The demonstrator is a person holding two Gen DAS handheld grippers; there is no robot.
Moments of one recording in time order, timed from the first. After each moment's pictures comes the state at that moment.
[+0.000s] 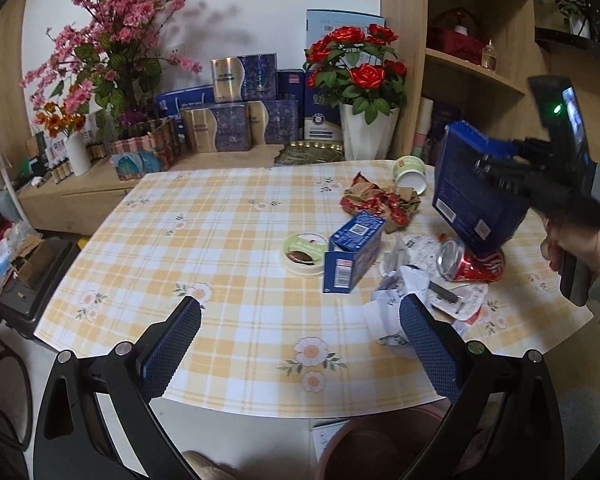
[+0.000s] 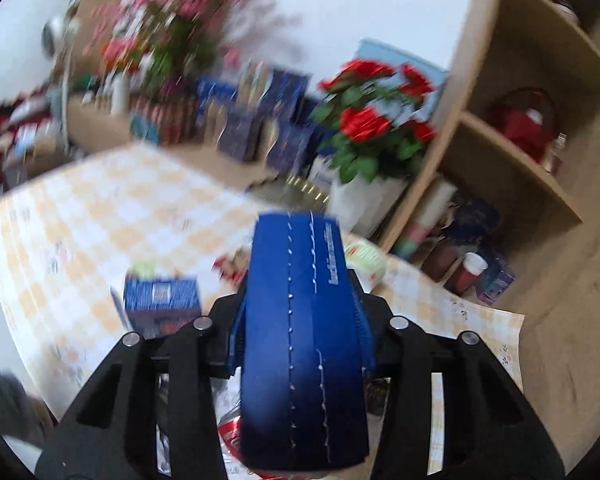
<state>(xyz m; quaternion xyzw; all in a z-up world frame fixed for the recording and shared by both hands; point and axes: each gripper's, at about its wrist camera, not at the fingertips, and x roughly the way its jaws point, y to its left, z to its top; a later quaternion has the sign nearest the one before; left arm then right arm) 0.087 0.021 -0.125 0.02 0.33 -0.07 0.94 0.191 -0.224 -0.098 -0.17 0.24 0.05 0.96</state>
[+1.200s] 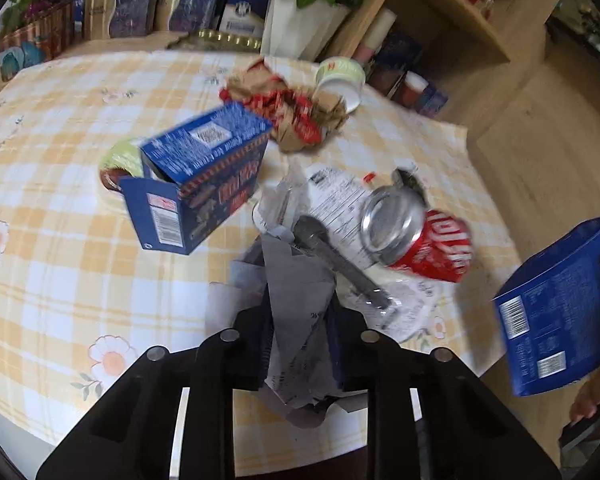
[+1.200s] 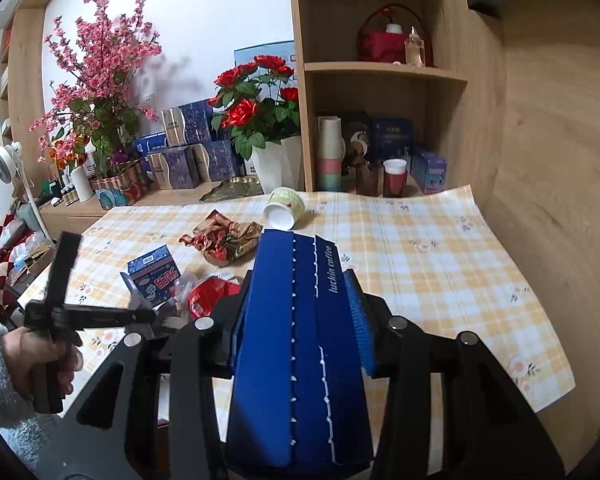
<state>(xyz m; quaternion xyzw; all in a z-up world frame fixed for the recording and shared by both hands) 0.193 -0.071 -0.229 -0.09 0.47 -0.22 0.85 0.020 -0.356 -0.118 0.04 0.24 -0.02 0.97</state>
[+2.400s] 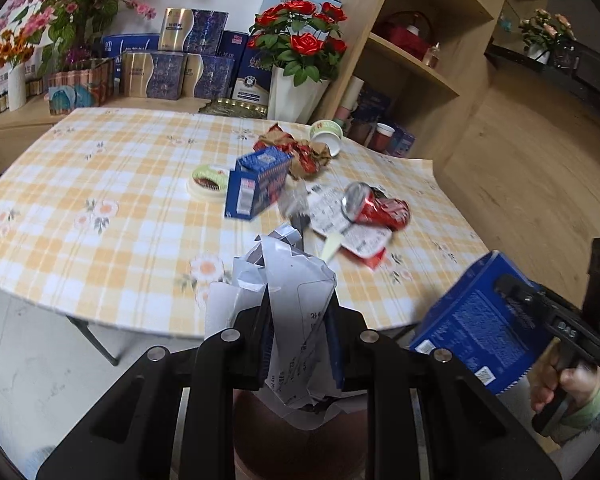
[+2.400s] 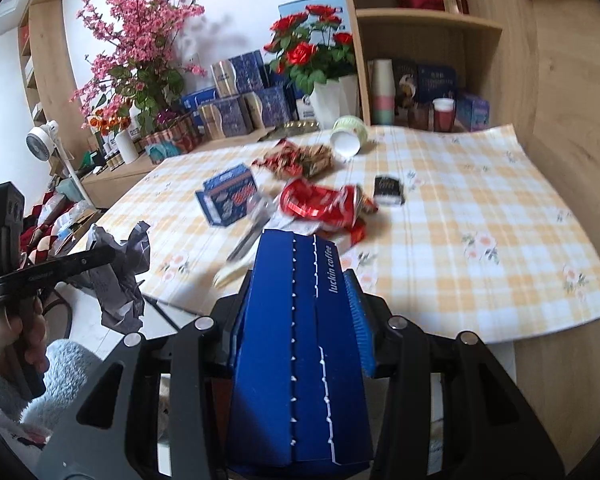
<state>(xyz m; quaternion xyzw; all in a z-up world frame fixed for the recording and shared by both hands) 0.025 0.016 -0.180 -0.09 0.37 -0.22 0.90 -0.049 -0.285 -0.172 0.07 0.31 0.06 0.95</state>
